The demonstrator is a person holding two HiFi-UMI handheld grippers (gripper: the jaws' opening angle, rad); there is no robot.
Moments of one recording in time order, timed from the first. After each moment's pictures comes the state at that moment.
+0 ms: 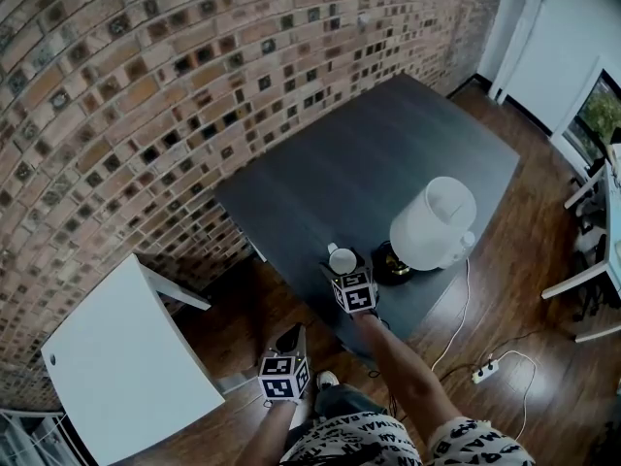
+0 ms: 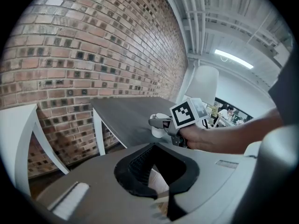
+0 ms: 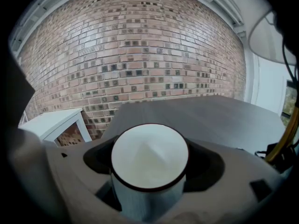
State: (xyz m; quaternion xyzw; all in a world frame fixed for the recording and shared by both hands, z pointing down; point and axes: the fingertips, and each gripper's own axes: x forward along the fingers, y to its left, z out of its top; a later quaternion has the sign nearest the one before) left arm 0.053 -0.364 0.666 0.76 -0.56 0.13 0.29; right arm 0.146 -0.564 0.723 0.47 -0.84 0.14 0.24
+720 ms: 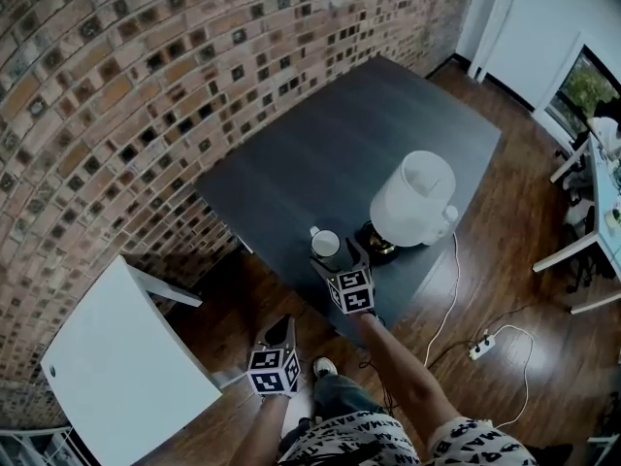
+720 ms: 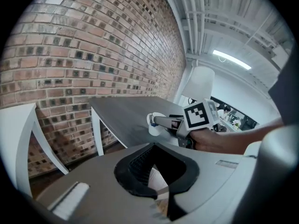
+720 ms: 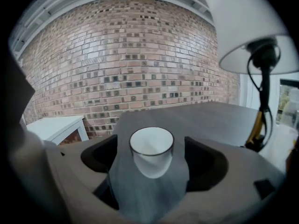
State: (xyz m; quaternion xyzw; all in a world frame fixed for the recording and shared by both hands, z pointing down) left arm 0.053 -0.353 0.661 0.77 -0.55 0.13 0.29; right arm 0.165 -0.528 0.691 0.49 -0.84 0.12 0.19
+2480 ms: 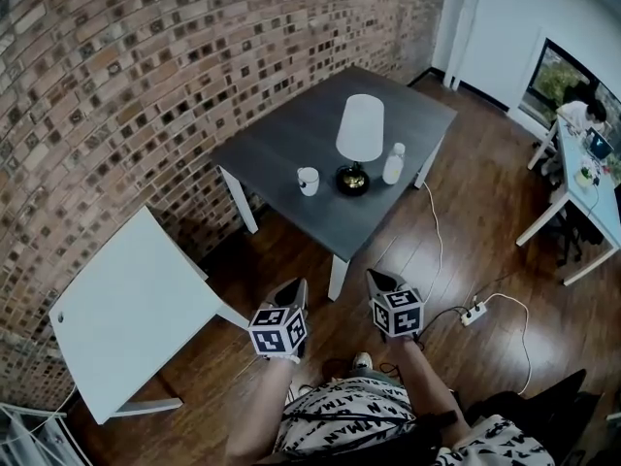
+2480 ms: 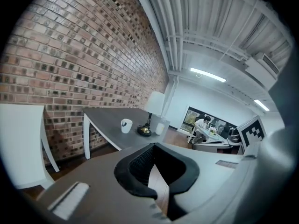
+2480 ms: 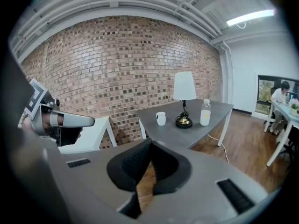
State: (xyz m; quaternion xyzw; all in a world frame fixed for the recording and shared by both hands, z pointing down) left arm 0.113 -0.126 0.552 0.83 -0.50 0.06 0.24; right arm 0.280 -0.135 0.570 0.53 -0.81 0.17 0.18
